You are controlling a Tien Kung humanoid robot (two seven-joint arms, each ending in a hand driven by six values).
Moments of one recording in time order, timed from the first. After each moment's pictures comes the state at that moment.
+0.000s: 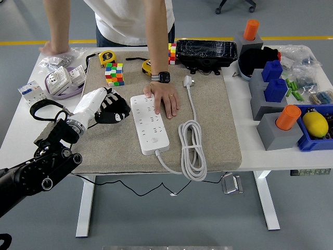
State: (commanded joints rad) left arm -0.59 0.25 -0.73 -0.87 1.62 0.37 0.01; right arm -0.02 -0.26 0.94 0.38 -0.69 -0.08 0.00
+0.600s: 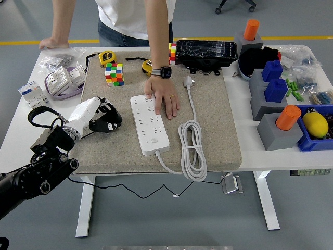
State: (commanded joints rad) left arm -0.57 0.25 -0.70 -0.82 1.62 0.36 0.02; right arm -0.02 -0.26 0.94 0.38 -0.70 -0.08 0.00
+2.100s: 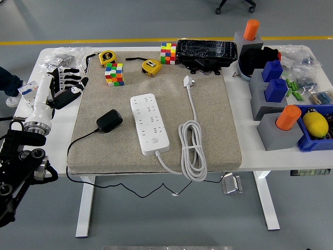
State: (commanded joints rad) left arm -0.32 0.29 -1.14 -1.20 1.20 0.41 -0.16; right arm 0.00 -0.25 0.94 0.37 -0.70 -0.08 0.01
